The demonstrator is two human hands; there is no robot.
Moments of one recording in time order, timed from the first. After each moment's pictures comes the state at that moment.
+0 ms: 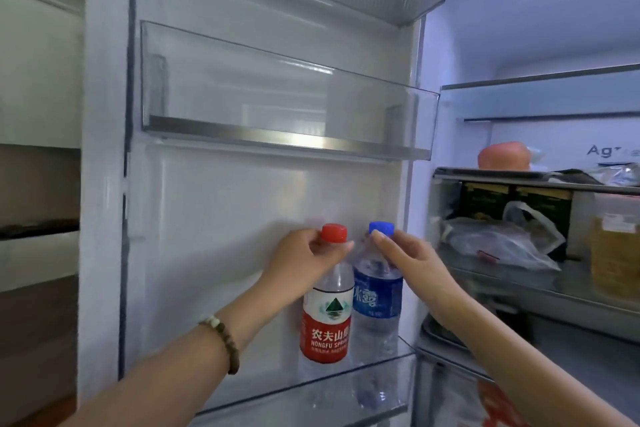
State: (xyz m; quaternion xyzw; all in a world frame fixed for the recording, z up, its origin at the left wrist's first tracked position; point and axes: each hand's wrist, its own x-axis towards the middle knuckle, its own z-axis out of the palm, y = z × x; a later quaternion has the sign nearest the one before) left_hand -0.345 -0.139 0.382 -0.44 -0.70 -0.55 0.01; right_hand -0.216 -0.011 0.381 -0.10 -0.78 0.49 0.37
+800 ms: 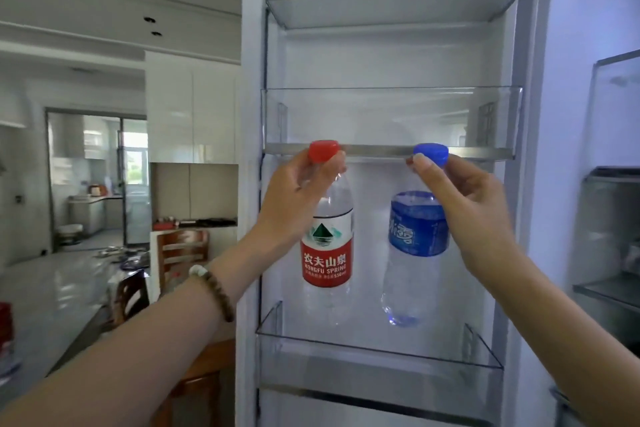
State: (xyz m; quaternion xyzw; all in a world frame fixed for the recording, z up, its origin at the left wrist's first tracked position) left_hand -0.256 -0.245 0.455 -0.36 -0.66 -0.60 0.28; right_hand -0.196 -0.065 0.448 0.19 -0.67 0.57 0.44
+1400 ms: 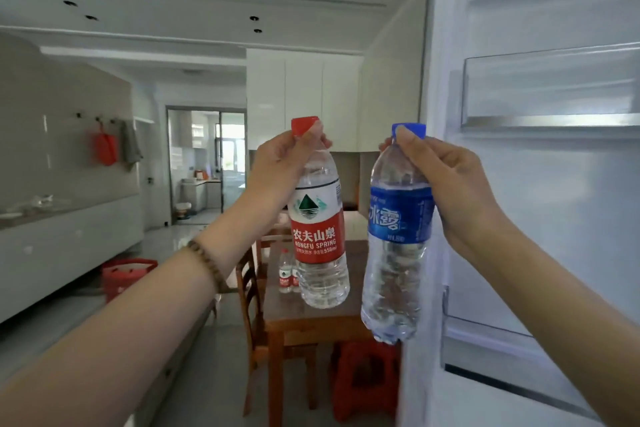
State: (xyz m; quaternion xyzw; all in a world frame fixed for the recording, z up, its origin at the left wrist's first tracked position) left_hand -0.263 -0.484 0.450 -0.22 -0.69 -0.61 0.33; right_hand -0.240 -0.295 0.446 0.25 -0.64 0.68 0.25
